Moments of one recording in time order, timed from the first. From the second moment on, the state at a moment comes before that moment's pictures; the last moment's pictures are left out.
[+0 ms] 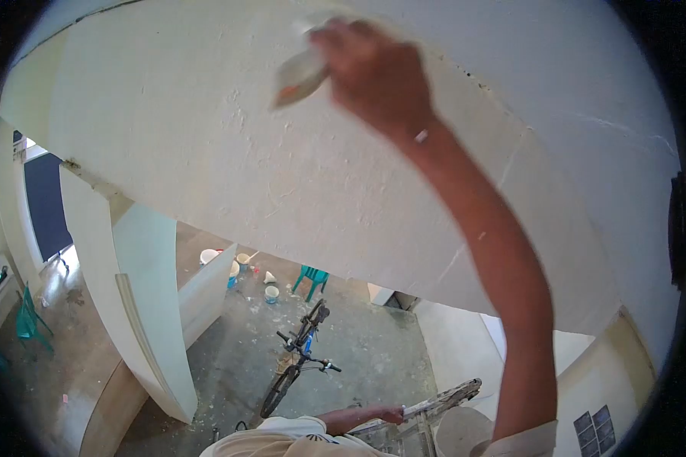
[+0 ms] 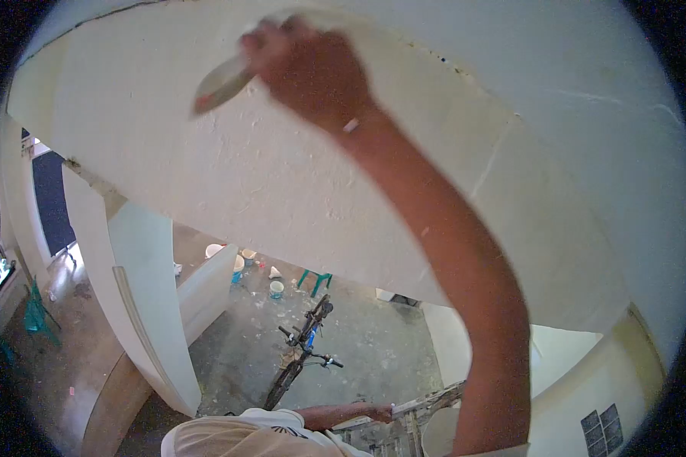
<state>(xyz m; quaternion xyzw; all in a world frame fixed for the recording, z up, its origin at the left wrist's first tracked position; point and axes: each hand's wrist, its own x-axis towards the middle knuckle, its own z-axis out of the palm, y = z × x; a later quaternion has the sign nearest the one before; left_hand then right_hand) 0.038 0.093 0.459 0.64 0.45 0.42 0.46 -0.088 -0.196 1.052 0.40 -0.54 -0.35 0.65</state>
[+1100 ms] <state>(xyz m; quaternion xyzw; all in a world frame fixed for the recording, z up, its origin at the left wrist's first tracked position) 0.031 0.117 0.423 0.66 0.43 0.42 0.44 -0.048 -0.162 0.705 0.40 -0.89 -0.05 0.22</state>
